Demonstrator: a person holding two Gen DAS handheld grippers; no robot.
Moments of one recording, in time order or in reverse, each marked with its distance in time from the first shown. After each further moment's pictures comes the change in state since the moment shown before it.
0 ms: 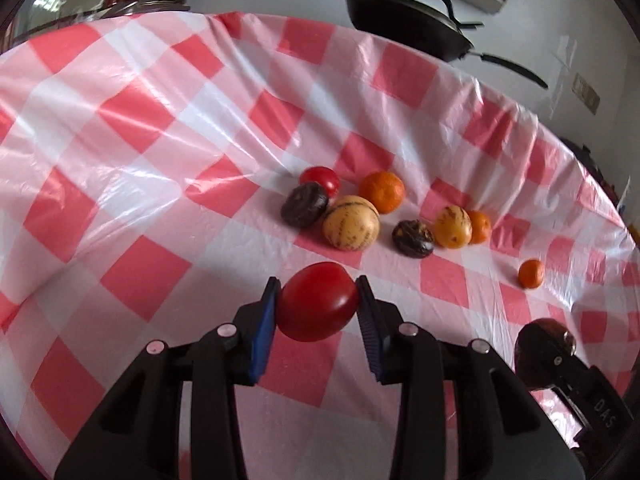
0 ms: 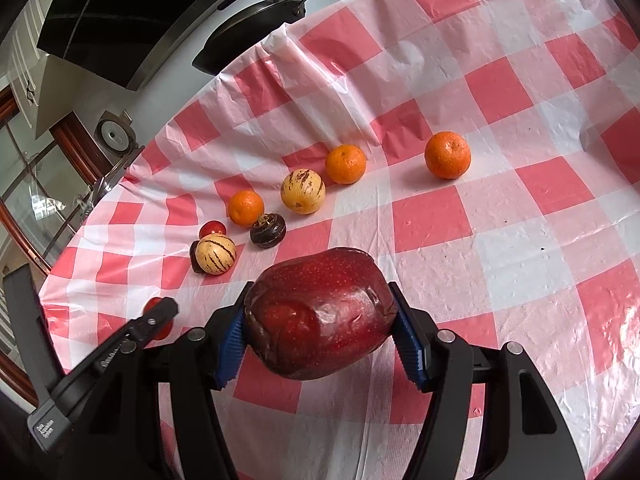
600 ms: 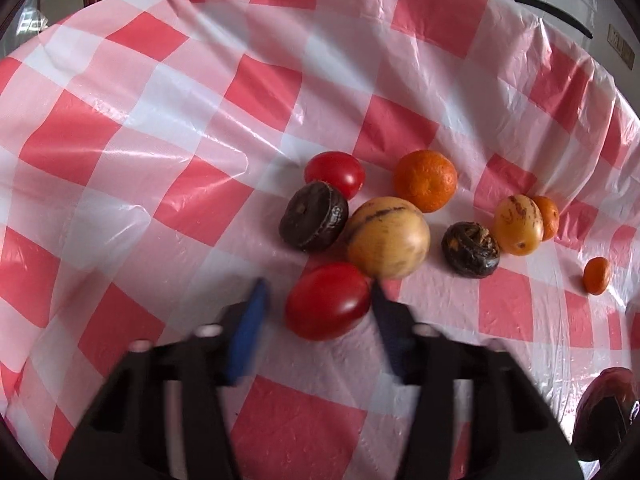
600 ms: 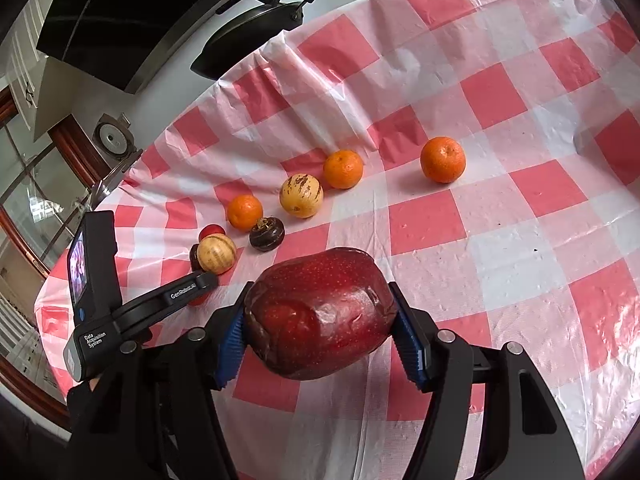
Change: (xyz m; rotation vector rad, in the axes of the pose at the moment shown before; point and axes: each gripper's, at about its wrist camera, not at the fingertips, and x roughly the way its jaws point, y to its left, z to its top) left arm 0.077 -0.018 0.037 0.095 0.159 0.129; right arm -0.007 0.001 -0.001 -0.006 -0.016 -0.011
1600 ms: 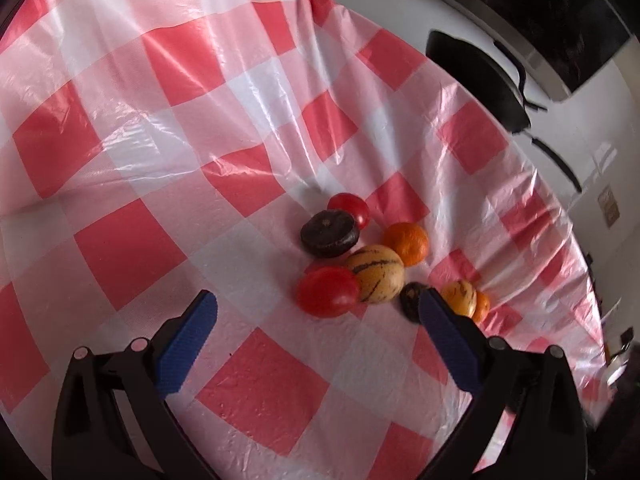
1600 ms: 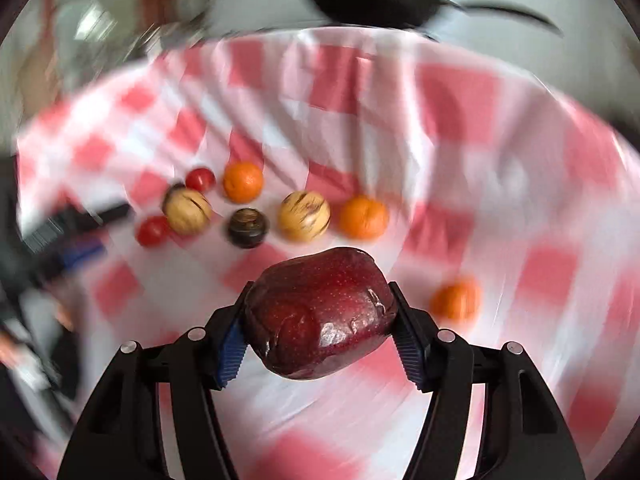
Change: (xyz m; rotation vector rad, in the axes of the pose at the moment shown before) left arm -0.041 0.045 -0.034 -0.422 -0.151 -0.198; right arm 0.033 0.022 0.061 -0.547 0.170 -0.050
